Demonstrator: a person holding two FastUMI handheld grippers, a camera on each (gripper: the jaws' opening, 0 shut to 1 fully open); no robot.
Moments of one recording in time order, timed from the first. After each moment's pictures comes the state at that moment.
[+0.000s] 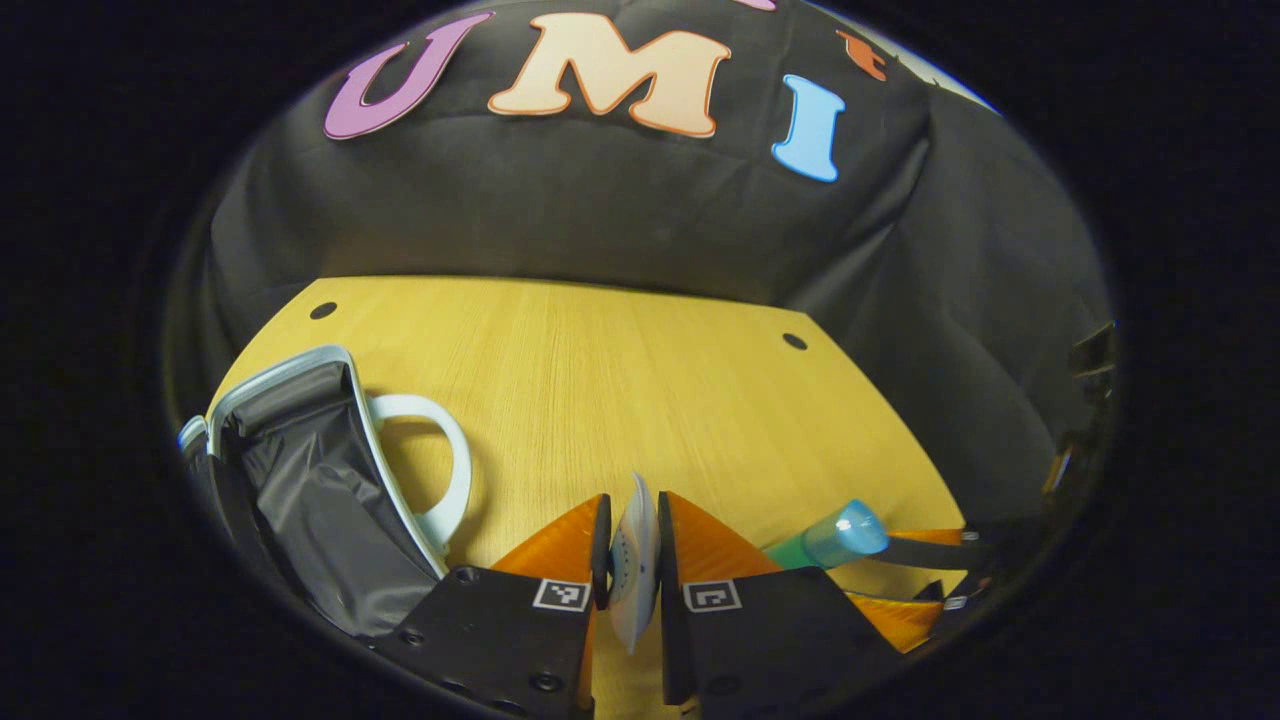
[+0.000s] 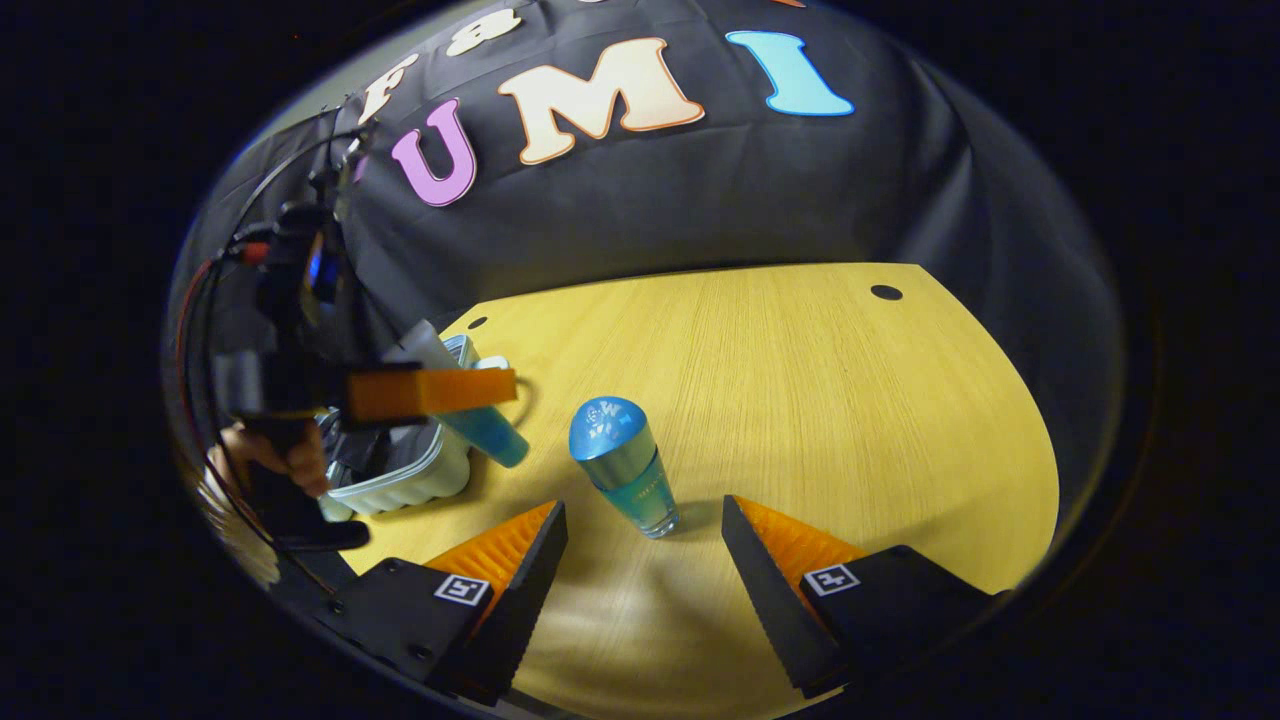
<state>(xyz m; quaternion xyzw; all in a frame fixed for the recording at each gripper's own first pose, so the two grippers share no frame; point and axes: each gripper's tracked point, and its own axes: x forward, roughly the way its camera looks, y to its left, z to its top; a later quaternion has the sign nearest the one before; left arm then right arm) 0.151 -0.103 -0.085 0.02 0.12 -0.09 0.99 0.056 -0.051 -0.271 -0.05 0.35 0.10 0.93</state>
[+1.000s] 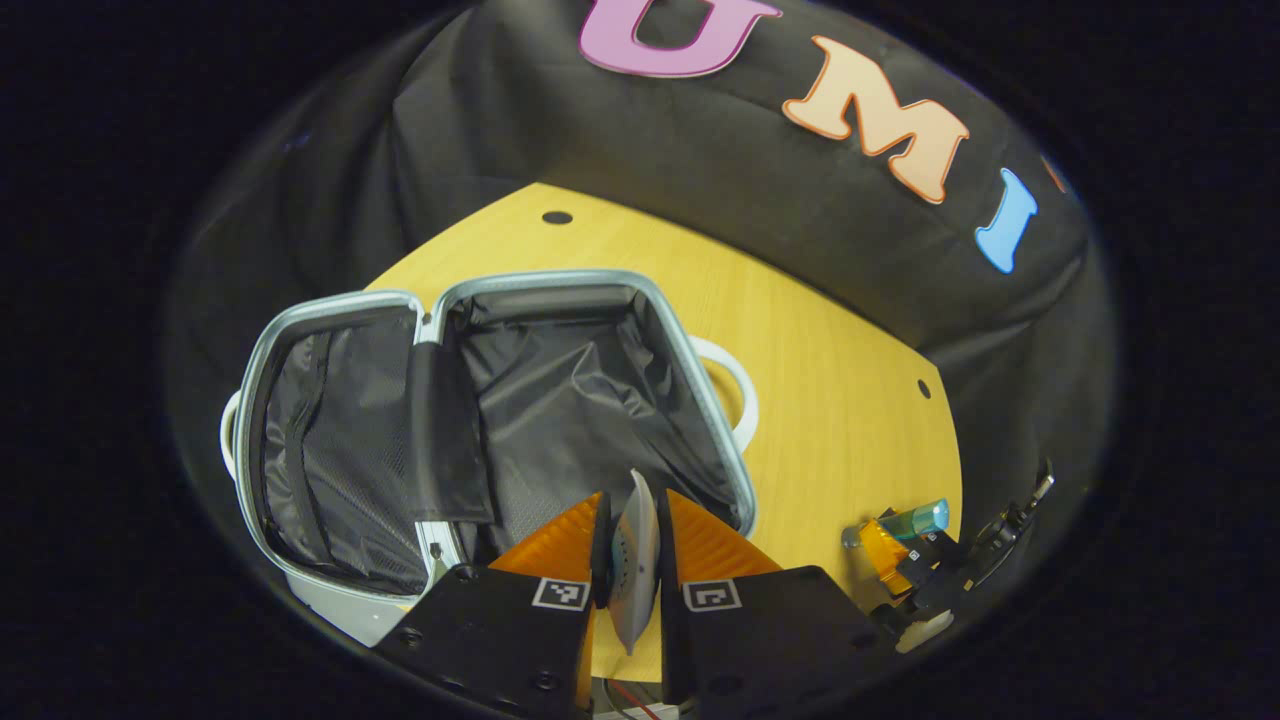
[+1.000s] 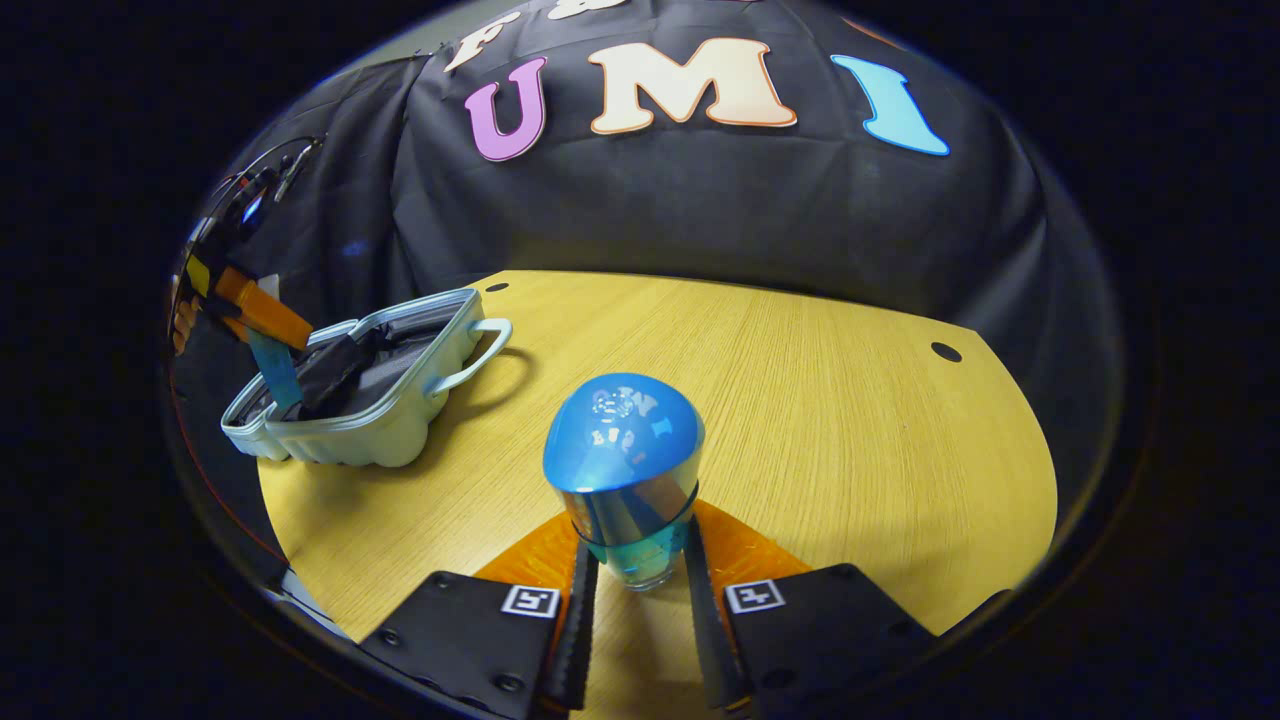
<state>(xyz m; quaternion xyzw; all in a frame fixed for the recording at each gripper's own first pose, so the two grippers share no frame) 0.053 0.097 -0.101 -0.13 0.22 0.10 0.96 0.099 -0.035 -0.329 -0.14 0.31 0.15 0.93</state>
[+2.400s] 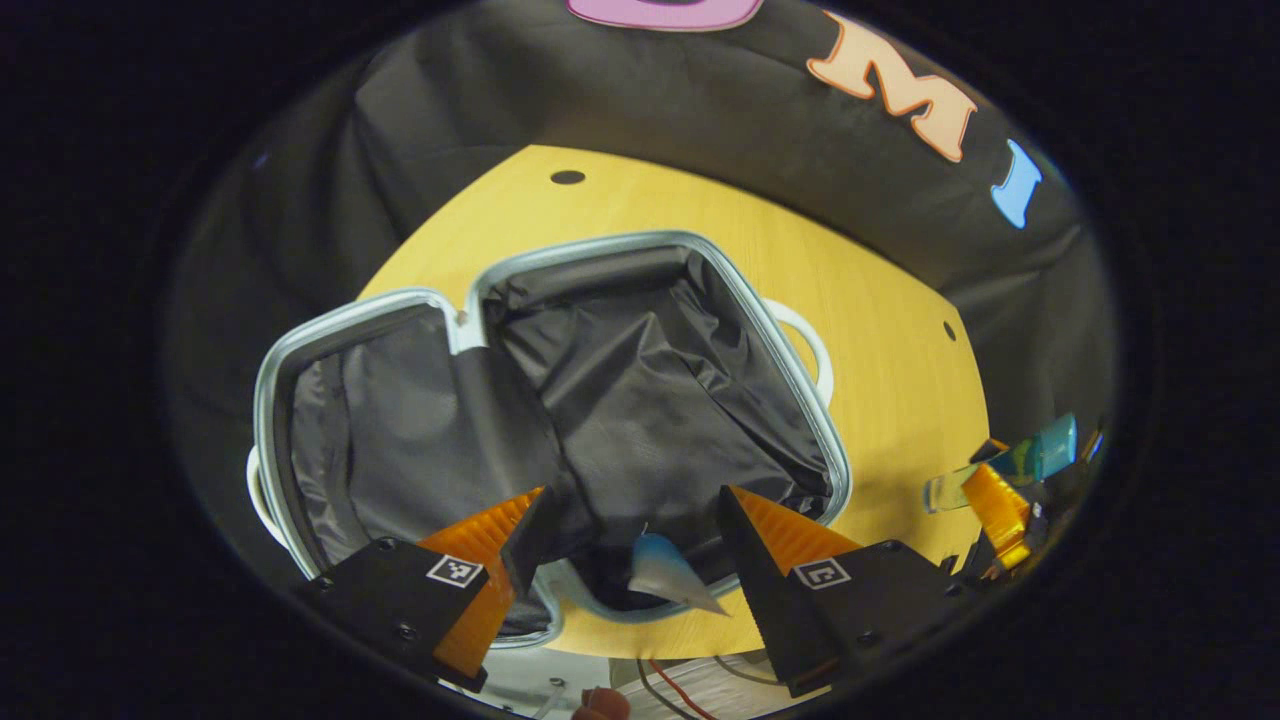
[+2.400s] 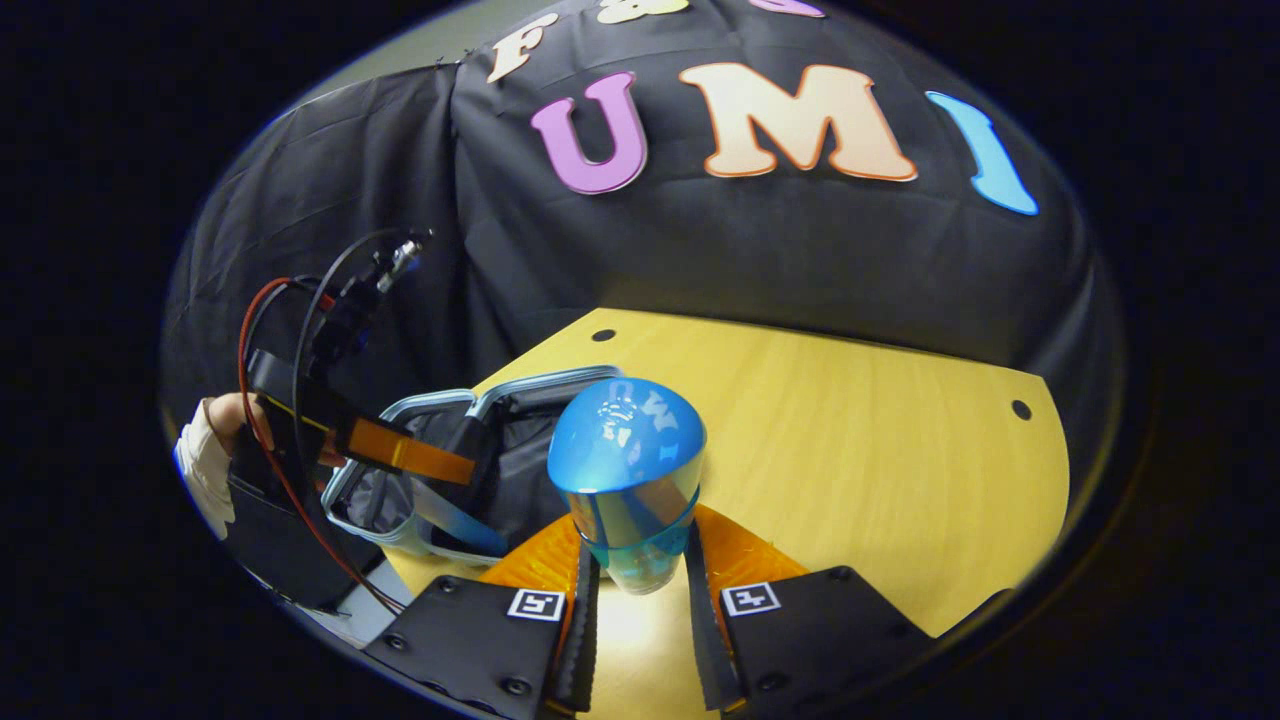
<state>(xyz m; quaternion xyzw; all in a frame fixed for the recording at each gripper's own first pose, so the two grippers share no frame) 0.032 0.179 -0.093 -0.09 0.28 0.09 0.95 0.077 0.175 -0.258 -0.11 0.34 0.24 0.90</state>
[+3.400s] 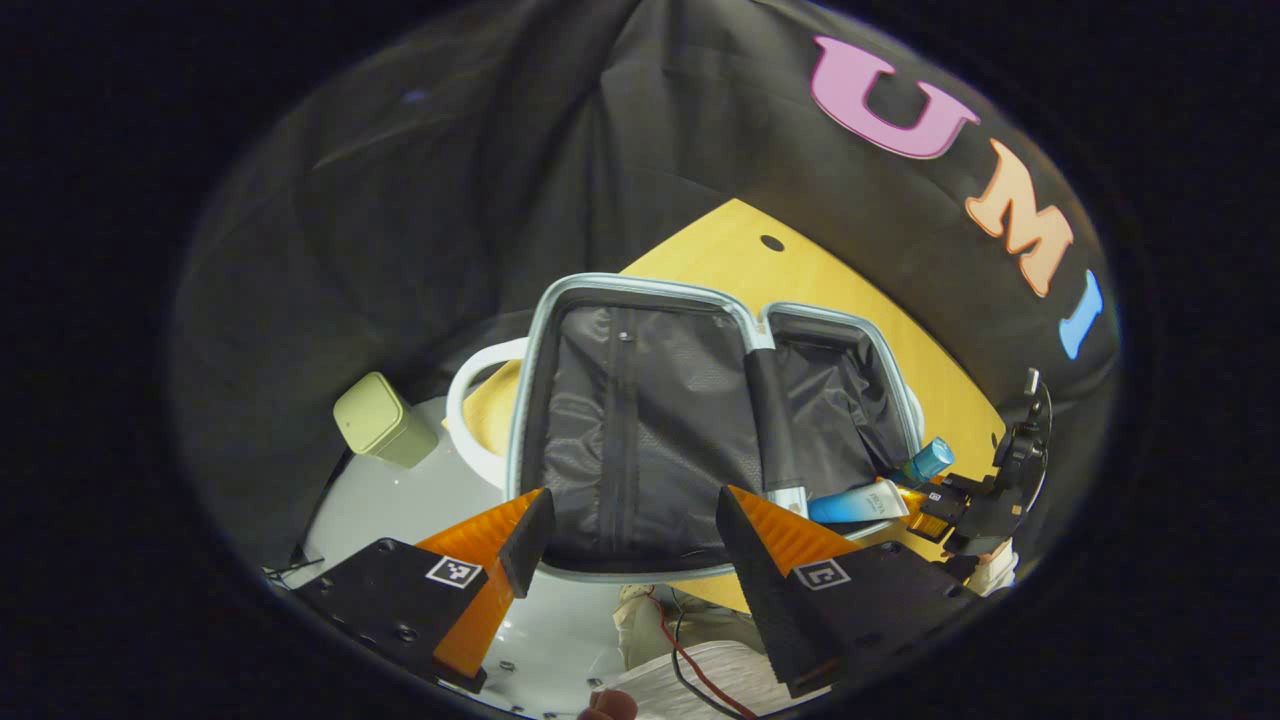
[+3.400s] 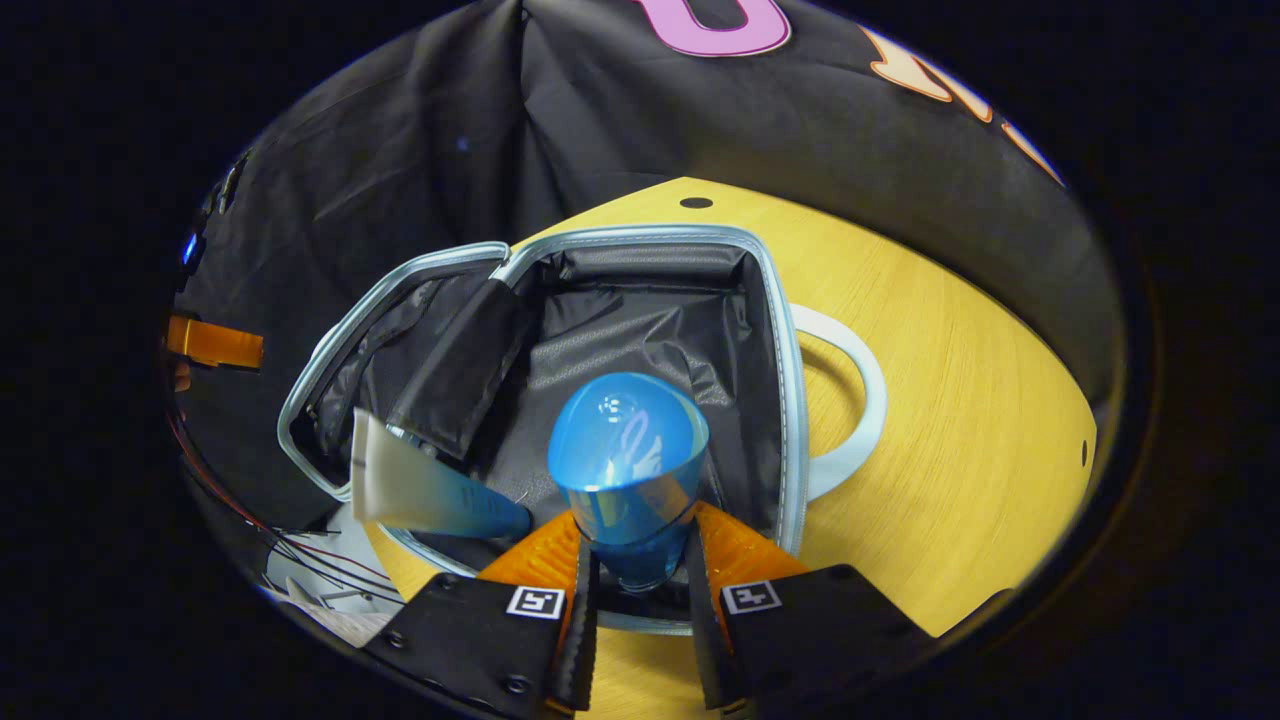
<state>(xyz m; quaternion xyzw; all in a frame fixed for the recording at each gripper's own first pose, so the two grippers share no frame) -0.144 0.318 -0.106 -0.22 0.20 0.24 0.92 0.074 0.255 -0.411 -0.21 0.47 0.29 0.81</state>
